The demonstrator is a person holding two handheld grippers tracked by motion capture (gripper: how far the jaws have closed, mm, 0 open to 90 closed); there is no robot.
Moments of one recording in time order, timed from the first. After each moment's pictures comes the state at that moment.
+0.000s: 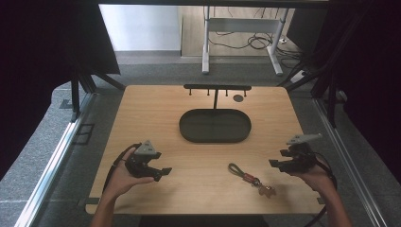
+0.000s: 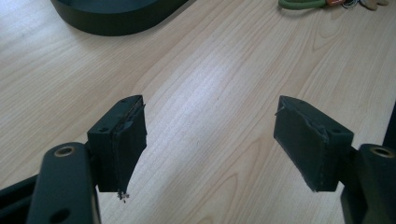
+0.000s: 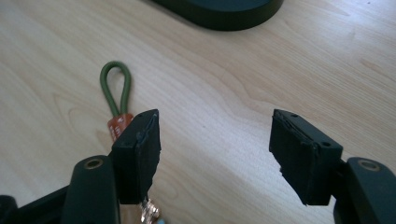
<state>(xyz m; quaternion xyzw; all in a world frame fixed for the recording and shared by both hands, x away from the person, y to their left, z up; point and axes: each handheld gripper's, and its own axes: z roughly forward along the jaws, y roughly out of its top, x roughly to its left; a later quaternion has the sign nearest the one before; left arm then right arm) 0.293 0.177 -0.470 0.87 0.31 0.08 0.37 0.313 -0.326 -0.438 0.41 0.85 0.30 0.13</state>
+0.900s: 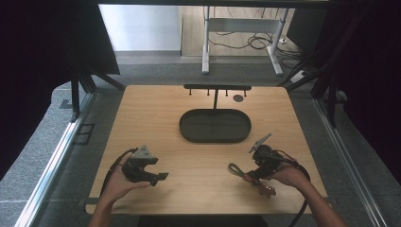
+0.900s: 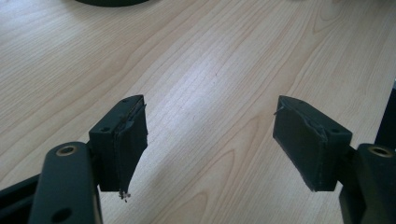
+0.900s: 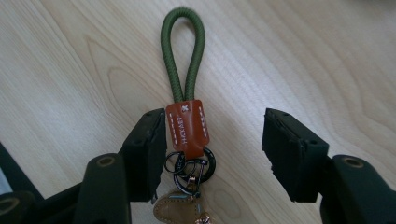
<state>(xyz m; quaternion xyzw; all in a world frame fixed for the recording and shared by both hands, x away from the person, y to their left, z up) 0.286 0.187 -0.483 0.87 0.32 0.06 0.37 0.328 -0.239 -0.468 0.32 0.93 0.15 0.05</state>
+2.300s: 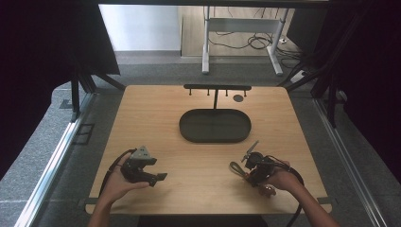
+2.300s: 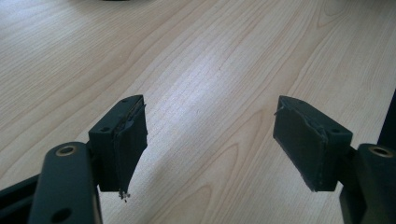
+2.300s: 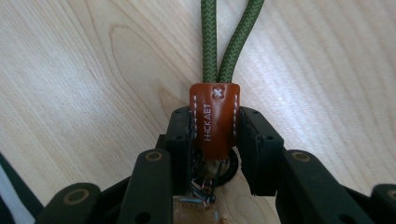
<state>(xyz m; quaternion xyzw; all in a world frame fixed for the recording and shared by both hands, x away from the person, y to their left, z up) 0.285 0.190 -0.485 0.87 0.33 0.06 0.36 0.326 -0.226 -0.493 0.28 0.95 0.10 0.02</state>
